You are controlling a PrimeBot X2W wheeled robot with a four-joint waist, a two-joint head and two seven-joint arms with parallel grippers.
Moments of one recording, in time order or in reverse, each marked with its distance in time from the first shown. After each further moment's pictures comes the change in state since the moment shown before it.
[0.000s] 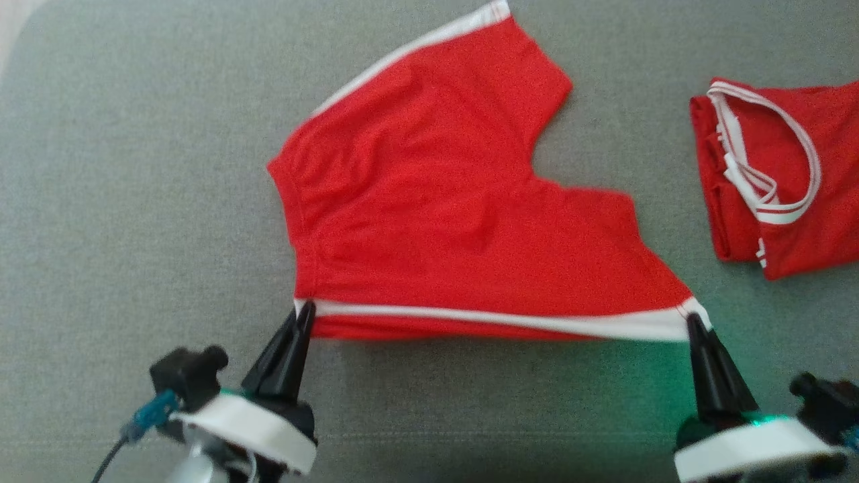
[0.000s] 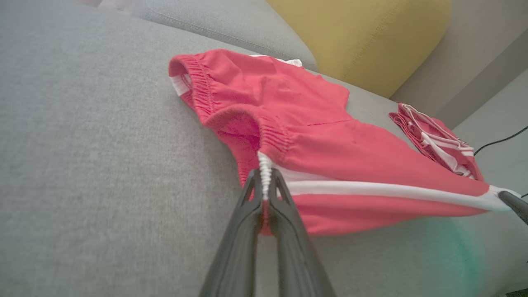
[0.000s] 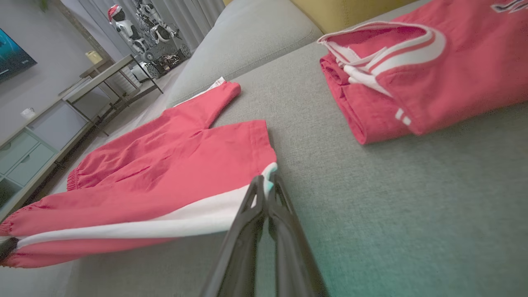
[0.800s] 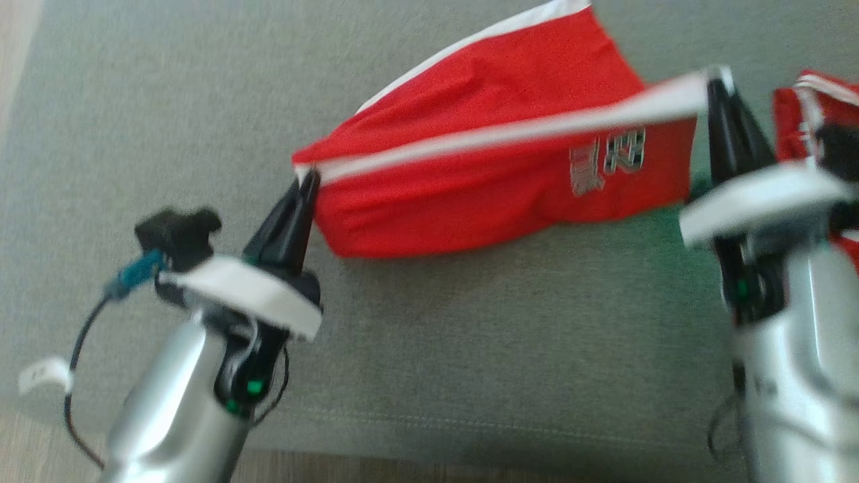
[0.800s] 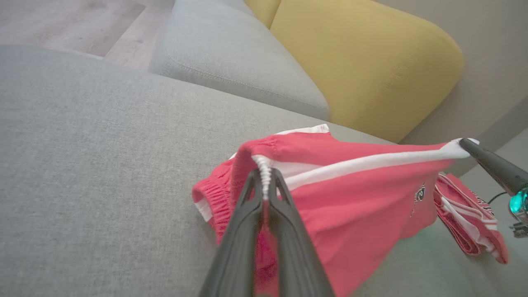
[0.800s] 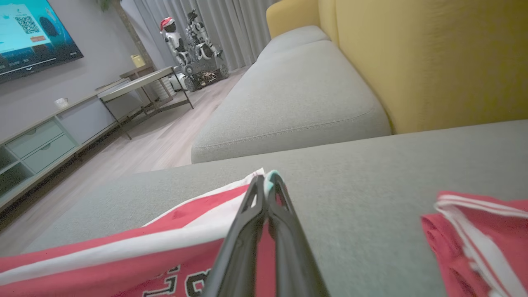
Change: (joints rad) left arm -0.250 -0.026 0.017 -0.011 -0.065 0.007 0.111; right arm -0.533 -0.002 -0.072 0.119 -0.138 0.000 0.186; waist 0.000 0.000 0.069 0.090
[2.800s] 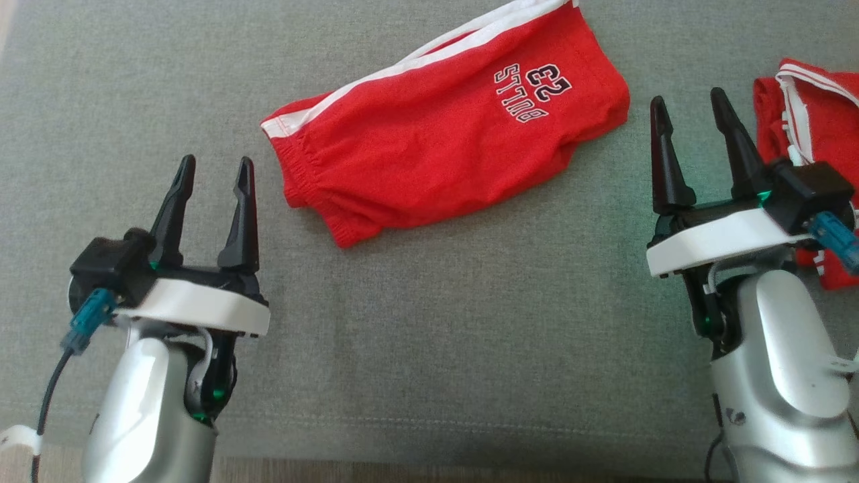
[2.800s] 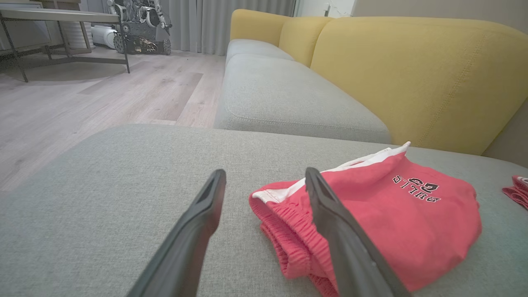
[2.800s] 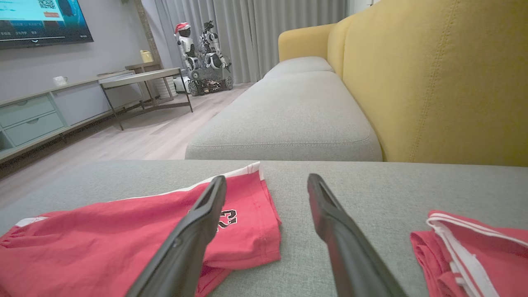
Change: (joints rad) left arm 0.029 -0.082 0.253 0.026 0.338 0.002 -0.132; right arm -0.035 -0.017 0.100 0.130 -0.164 0.000 -0.245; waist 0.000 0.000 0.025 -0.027
